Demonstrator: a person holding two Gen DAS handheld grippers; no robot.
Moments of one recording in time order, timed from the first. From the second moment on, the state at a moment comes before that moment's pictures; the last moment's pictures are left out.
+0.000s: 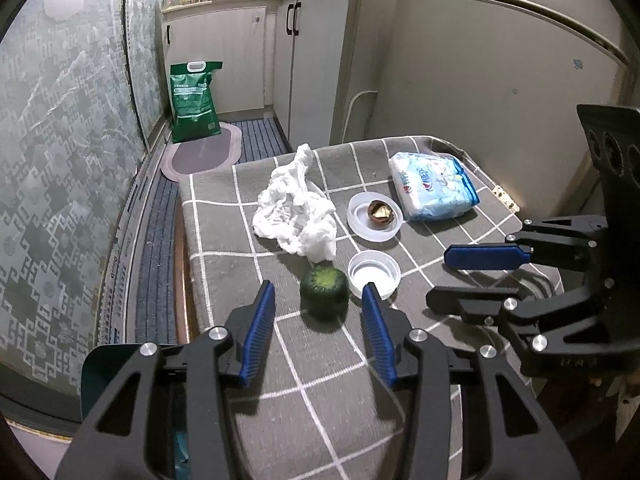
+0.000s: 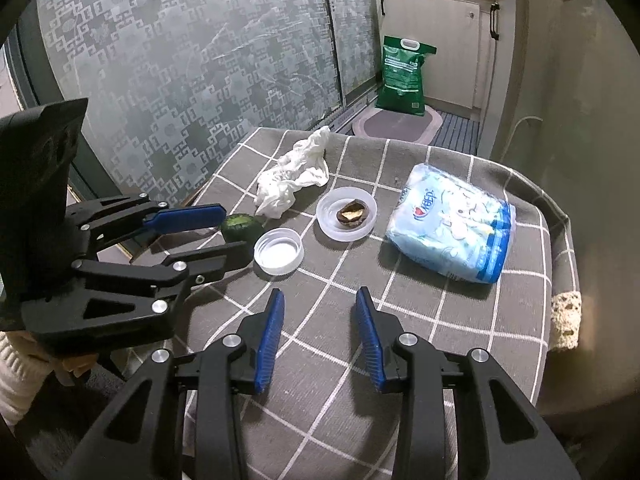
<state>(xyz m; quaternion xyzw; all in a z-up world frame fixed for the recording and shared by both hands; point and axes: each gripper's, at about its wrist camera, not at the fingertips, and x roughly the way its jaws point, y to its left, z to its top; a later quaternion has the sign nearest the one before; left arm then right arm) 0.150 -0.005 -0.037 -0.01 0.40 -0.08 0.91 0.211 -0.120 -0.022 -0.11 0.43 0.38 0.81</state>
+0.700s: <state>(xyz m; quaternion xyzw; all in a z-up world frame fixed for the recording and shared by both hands) 0.139 0.017 -0.019 -0.05 0.38 -0.09 0.92 0.213 -0.087 -0.024 -0.16 0.42 0.38 0.81</state>
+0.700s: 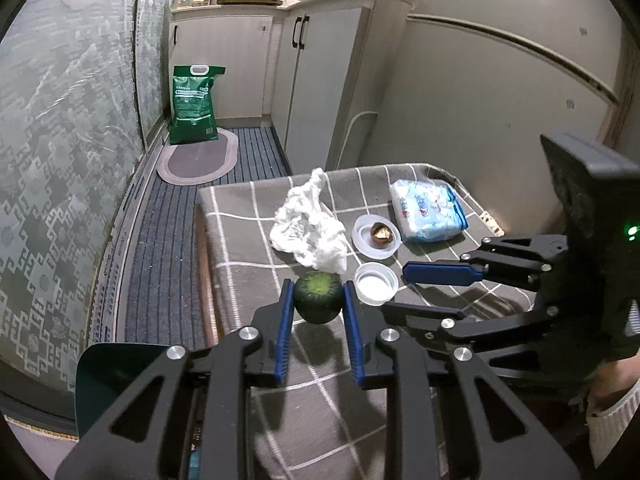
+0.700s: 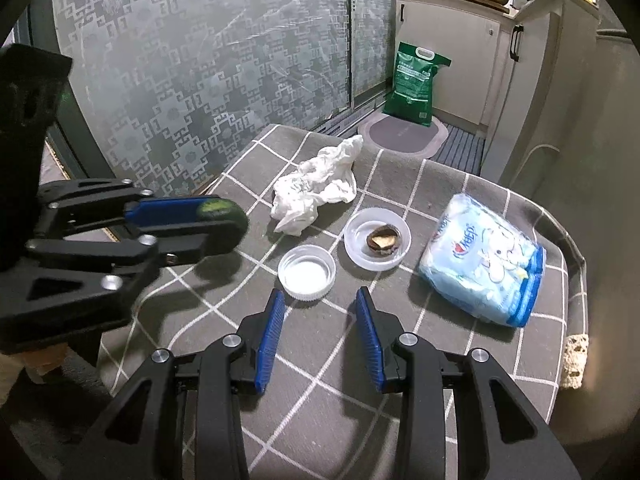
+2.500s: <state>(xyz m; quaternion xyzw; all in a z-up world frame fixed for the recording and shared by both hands) 0.067 0.175 -0.112 -0.07 0.48 0.01 0.88 0.161 0.076 0.005 -0.21 0.39 0.45 0.78</state>
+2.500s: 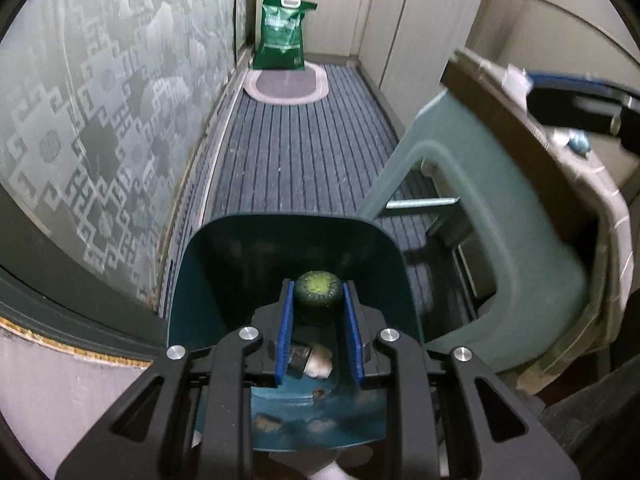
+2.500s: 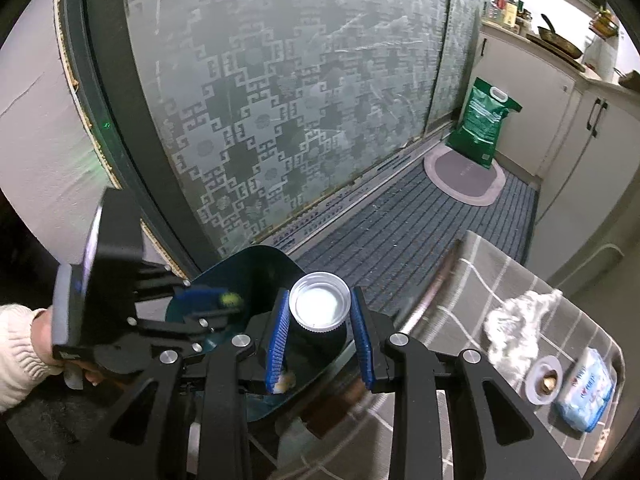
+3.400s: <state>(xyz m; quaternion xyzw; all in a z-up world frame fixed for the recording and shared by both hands) 0.051 0.185 -0.155 -0.07 0.54 0.00 0.84 0.151 0.129 -0.035 -0.23 0.45 0.45 0.74</state>
